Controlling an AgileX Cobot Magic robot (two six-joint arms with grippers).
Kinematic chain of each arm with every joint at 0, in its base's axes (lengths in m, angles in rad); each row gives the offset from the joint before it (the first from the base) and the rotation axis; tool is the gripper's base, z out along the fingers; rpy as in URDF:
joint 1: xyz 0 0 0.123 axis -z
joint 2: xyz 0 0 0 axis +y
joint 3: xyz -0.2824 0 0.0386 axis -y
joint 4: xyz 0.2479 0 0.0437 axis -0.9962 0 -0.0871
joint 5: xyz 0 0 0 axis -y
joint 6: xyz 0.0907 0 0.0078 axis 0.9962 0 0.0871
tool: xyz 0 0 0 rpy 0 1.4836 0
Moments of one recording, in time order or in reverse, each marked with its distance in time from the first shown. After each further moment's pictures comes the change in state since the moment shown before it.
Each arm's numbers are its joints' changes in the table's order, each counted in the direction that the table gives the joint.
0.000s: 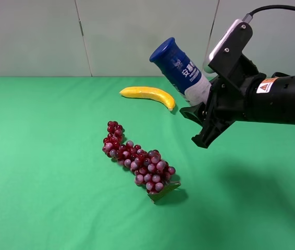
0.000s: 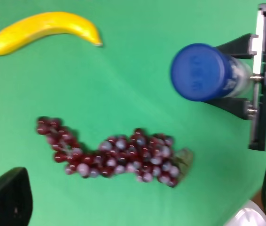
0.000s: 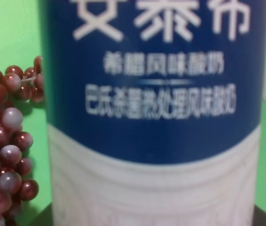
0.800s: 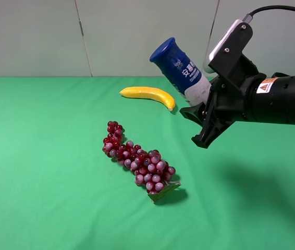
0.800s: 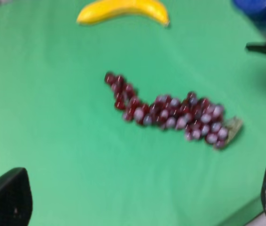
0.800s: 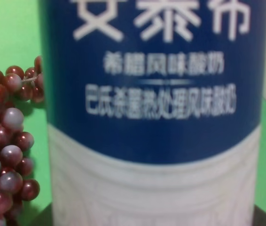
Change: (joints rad) left arm 0.000 -0.593 -0.480 -0.187 0.000 -0.129; right arm 0.000 0.000 0.000 -0.001 -0.002 0.005
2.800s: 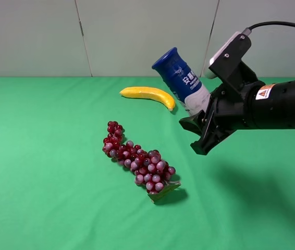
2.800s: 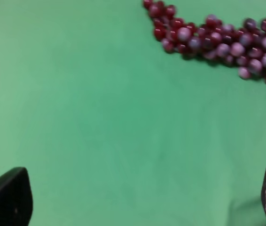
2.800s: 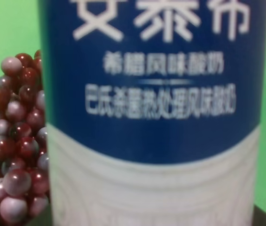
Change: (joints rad) left arm -0.148 -0.703 -0.671 -0.030 0.103 0.033; right arm 0.000 0.000 0.000 -0.018 -0.098 0.117
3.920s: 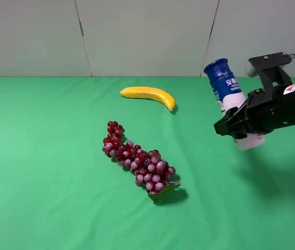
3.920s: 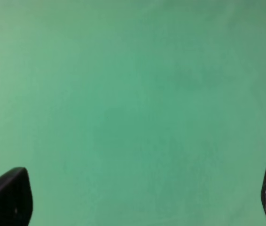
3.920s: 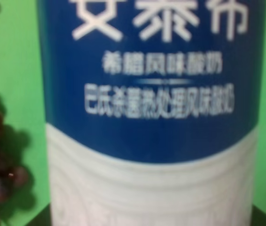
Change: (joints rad) left arm -0.468 -0.060 0.000 0.000 0.008 0.002; right arm 0.322 0.028 0.042 0.065 -0.295 0.326
